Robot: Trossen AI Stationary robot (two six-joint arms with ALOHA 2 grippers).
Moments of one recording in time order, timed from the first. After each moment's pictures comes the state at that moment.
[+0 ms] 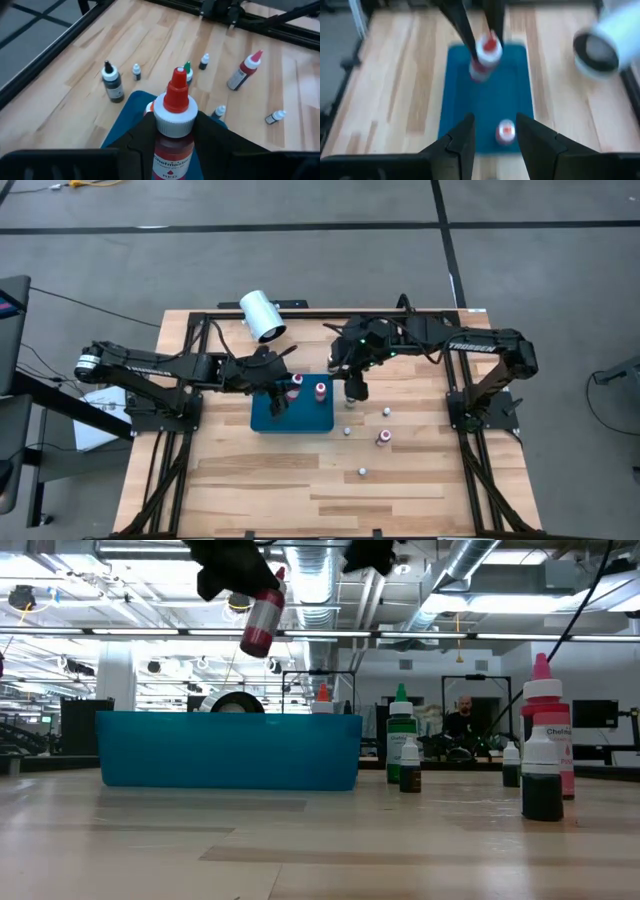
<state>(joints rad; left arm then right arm) -0.07 1.25 1.05 -0.41 -0.31 -0.34 -0.08 1.60 1.64 -0.86 -0.13 -0.11</state>
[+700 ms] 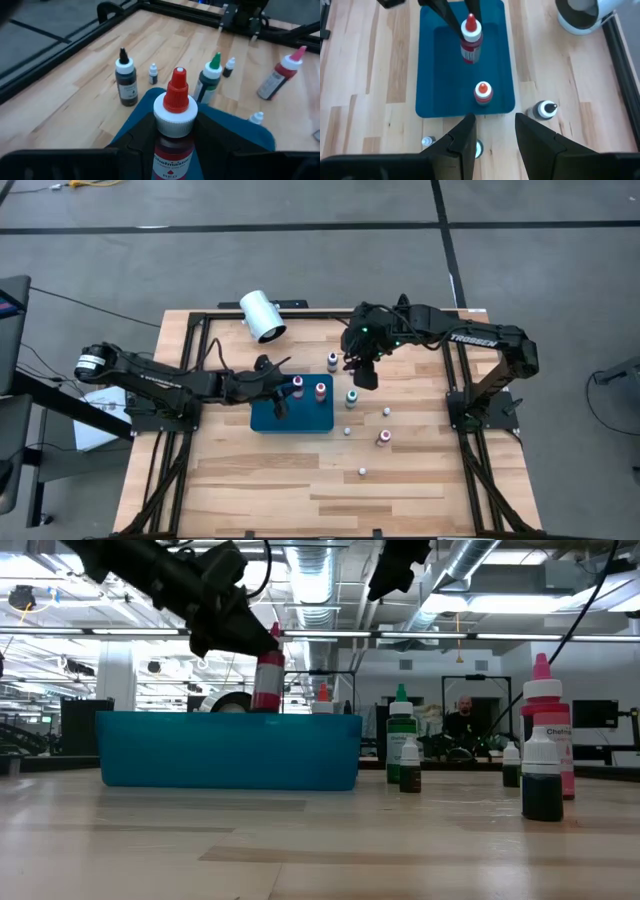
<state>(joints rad) -0.07 1.25 0.64 0.17 -0.43 -0.29 -0.17 1.59 1.64 -1.01 -0.13 -0.14</state>
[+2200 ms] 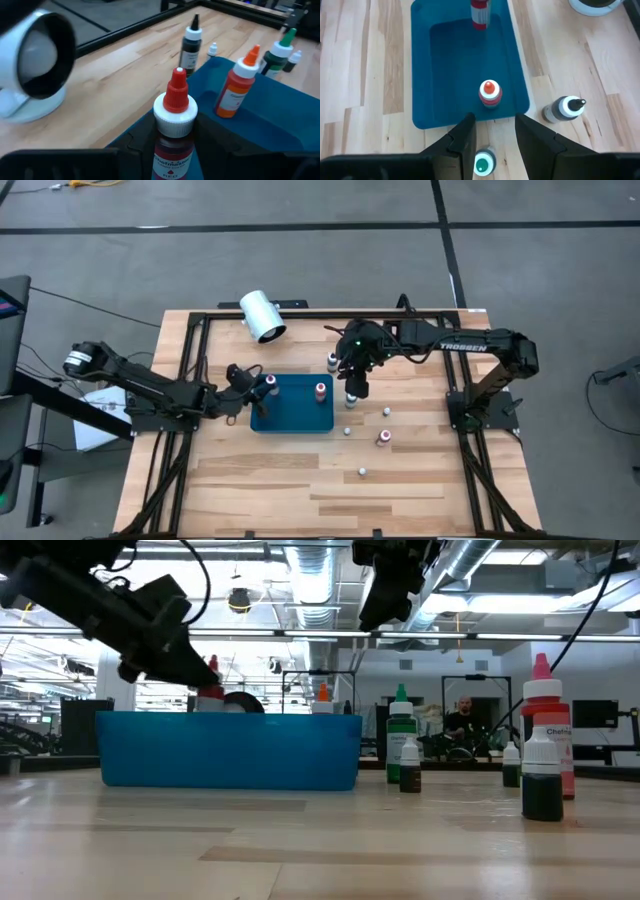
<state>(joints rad) -0.22 1.06 0.37 0.13 -0.80 -0.54 -0.16 1.59 1.45 -0.80 -0.13 -0.02</state>
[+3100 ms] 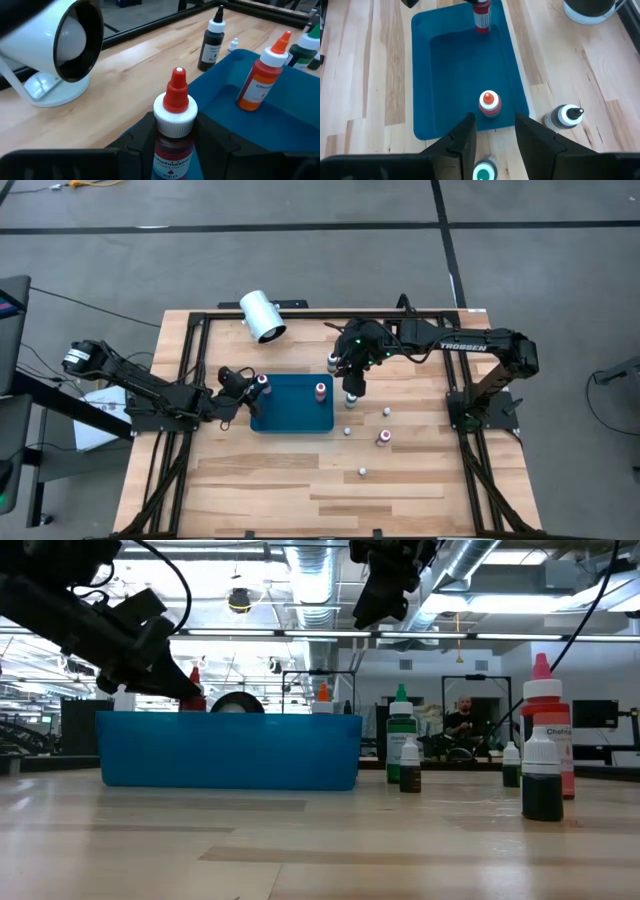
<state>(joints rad) -0.27 1.02 0.27 0.14 -0.91 -0.59 -0.16 1.59 1.45 -0.76 -0.13 0.00</state>
